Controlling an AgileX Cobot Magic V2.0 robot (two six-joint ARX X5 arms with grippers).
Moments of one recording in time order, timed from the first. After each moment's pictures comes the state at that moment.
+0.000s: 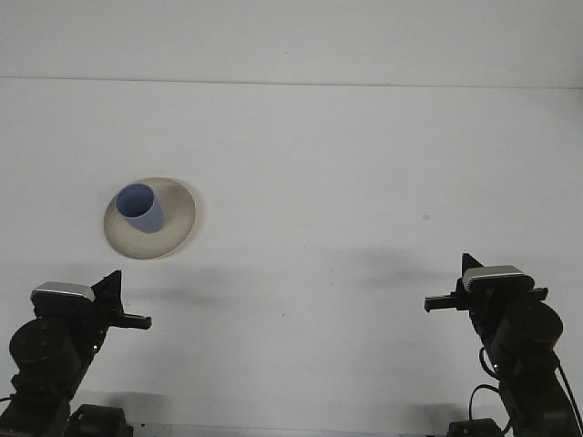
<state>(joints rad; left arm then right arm) -0.08 0.39 0.66 -0.48 0.00 0.01 0.12 0.57 0.66 -0.40 0.03 -0.02</state>
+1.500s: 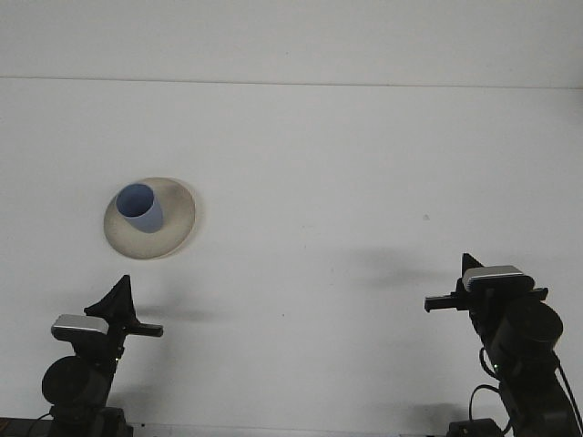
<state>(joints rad) -0.08 0.00 0.13 -0.01 -0.03 0.01 0.12 0.57 0.66 -0.40 0.03 -0.02</state>
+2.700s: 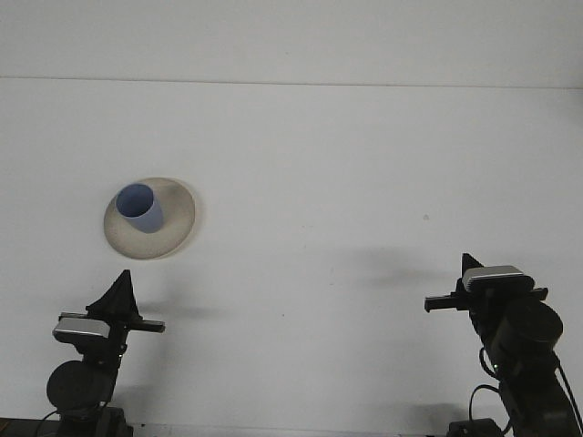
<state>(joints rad) -0.08 0.01 0.03 0.22 -0.03 0.01 0.12 0.57 0.66 -0.40 0.03 -0.02</state>
